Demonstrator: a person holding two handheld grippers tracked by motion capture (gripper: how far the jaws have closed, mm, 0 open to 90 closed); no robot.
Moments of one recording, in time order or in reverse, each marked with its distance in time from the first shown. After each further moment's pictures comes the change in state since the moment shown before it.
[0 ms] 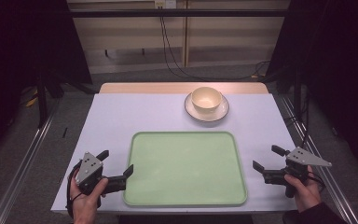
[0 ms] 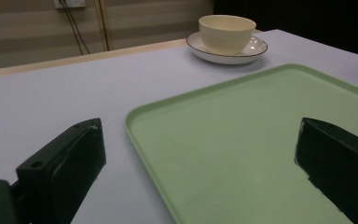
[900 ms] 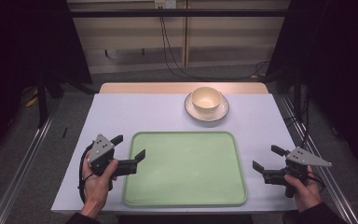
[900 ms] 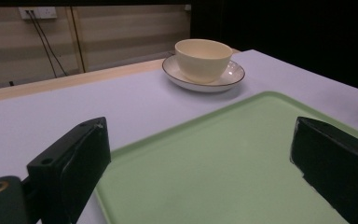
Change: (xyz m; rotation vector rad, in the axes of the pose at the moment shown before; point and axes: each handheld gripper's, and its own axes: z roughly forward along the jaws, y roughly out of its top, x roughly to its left) left arm 0.000 0.036 0.035 -0.033 -0.091 -0.017; right arm 0.000 0.000 0.000 -0.004 0.010 0.003
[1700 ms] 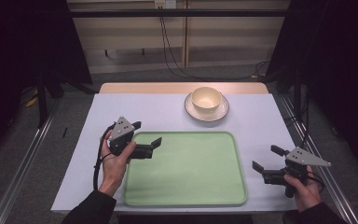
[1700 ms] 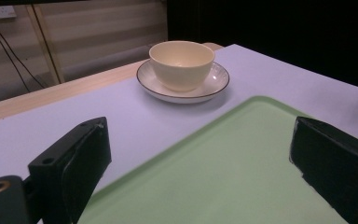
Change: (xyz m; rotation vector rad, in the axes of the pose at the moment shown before) left arm -0.003 0.028 0.057 0.053 -0.095 0.058; right arm 0.000 0.000 0.001 0.002 -0.002 -0.010
